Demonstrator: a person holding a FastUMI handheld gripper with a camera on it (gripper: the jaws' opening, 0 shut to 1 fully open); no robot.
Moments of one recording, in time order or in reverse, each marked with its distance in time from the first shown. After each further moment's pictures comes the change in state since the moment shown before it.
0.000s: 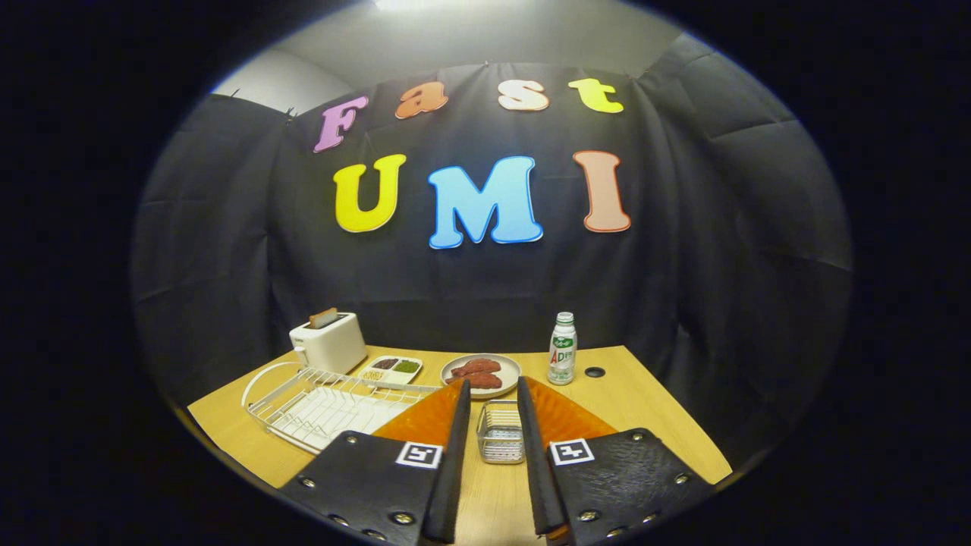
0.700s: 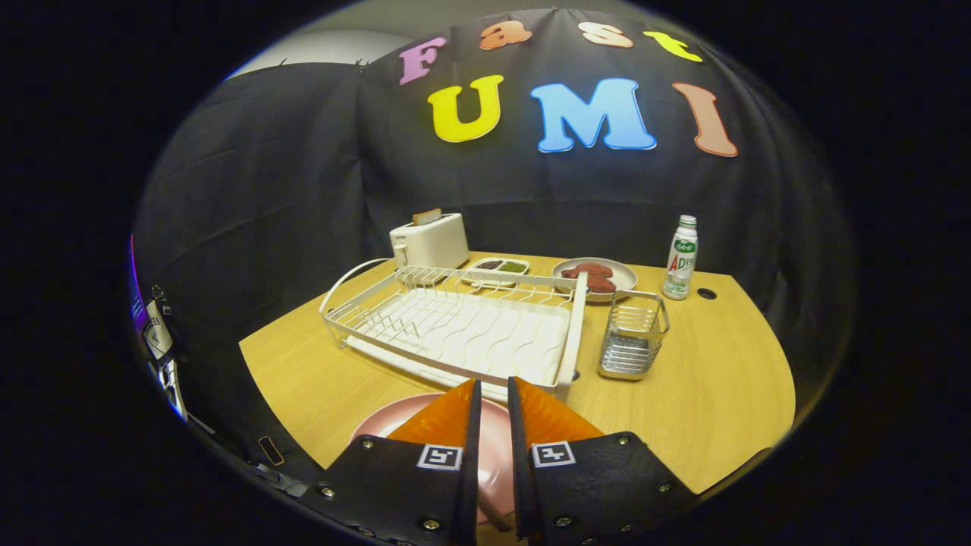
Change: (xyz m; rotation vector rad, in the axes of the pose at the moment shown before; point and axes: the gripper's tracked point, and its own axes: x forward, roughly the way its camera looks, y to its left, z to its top) arm -0.034 0.103 -0.136 -0.073 0.286 0.326
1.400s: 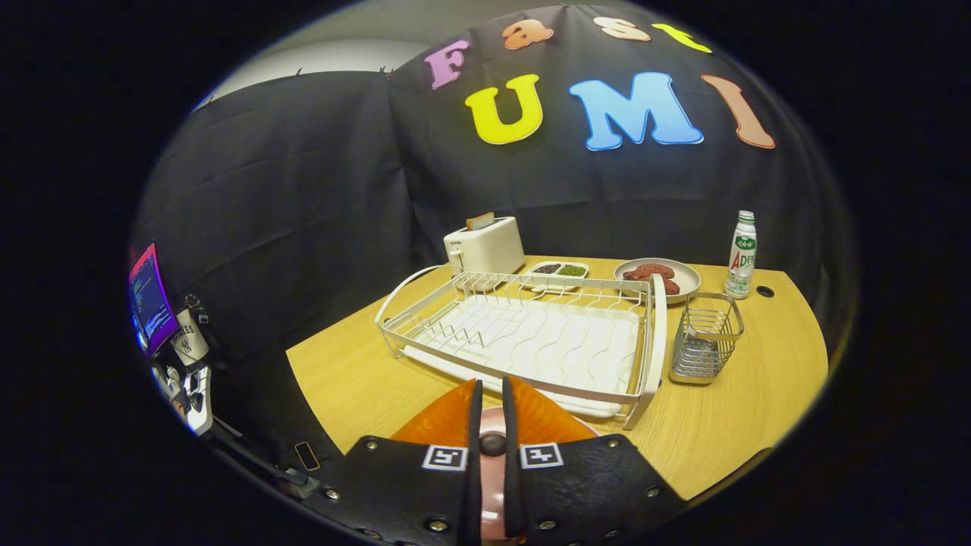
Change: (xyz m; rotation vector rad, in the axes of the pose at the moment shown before) arm 0.018 0.070 -0.012 0.017 0.026 0.240
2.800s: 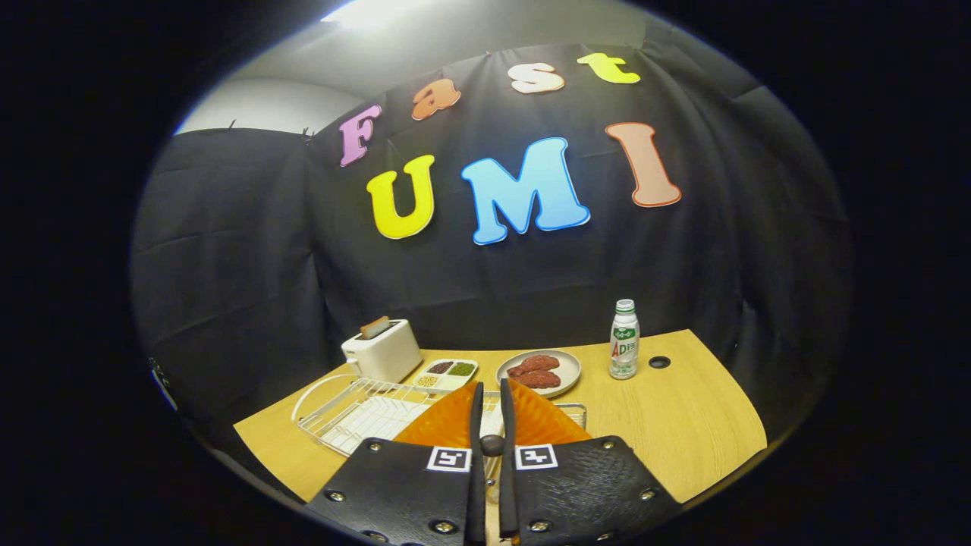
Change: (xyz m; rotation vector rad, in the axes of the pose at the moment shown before) arm -0.069 -0.130 0.141 0.088 -0.270 -0.256
